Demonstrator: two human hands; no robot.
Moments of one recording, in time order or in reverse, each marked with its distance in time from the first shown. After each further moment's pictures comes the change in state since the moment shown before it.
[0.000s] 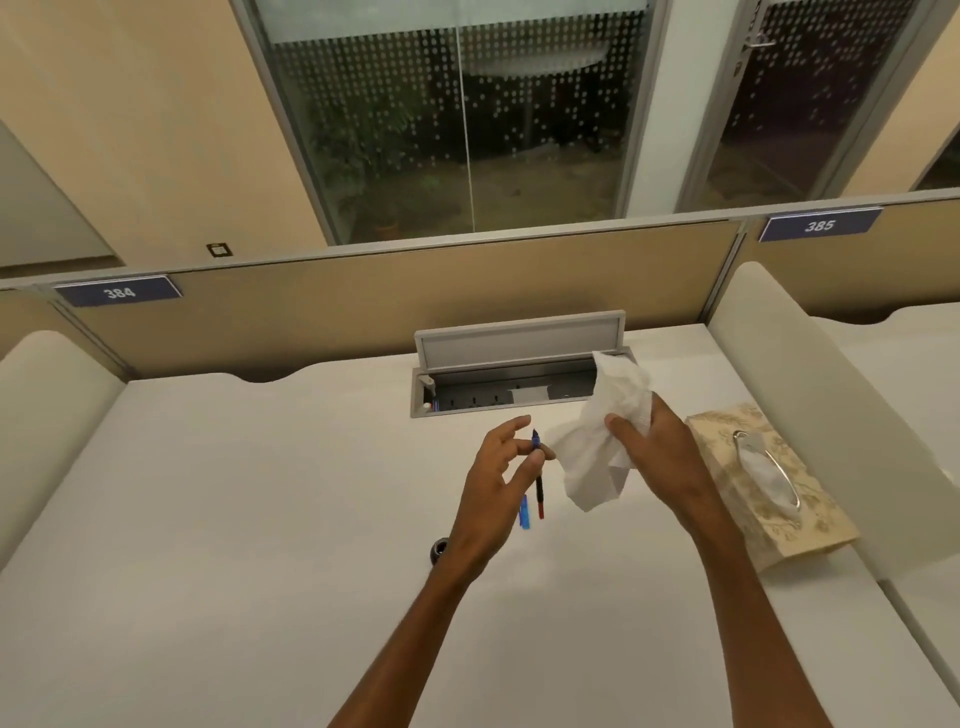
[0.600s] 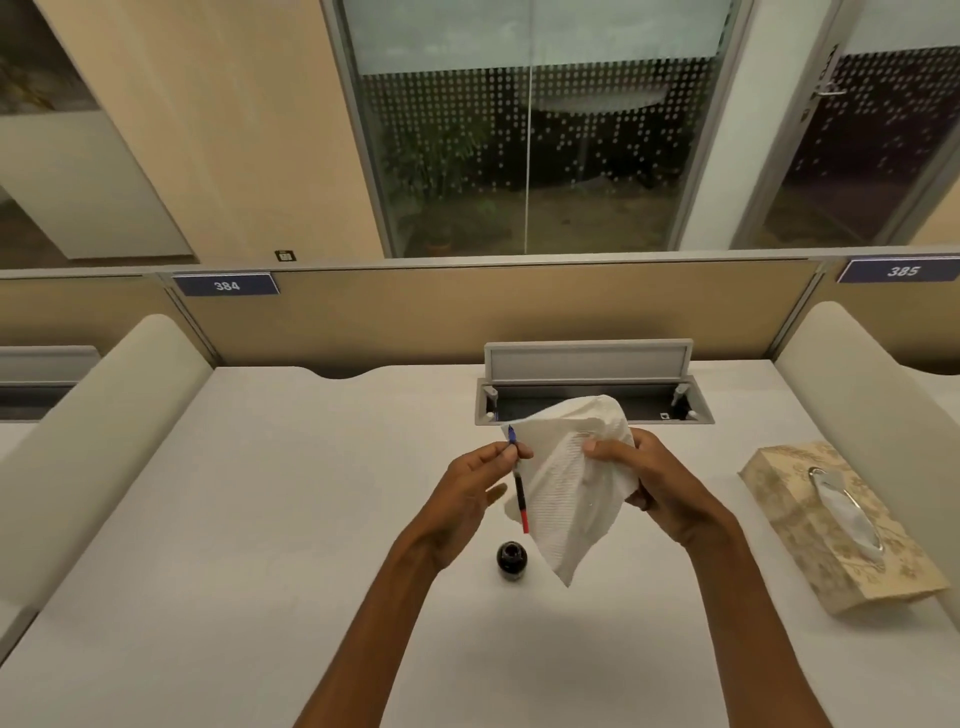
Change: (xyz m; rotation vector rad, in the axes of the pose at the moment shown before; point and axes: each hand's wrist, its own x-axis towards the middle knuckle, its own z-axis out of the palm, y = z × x) left_hand -0.037 -0.011 -0.131 -0.455 -0.094 -0.149; right_hand -0.040 -0.057 0.074 0.414 -0.545 0.057
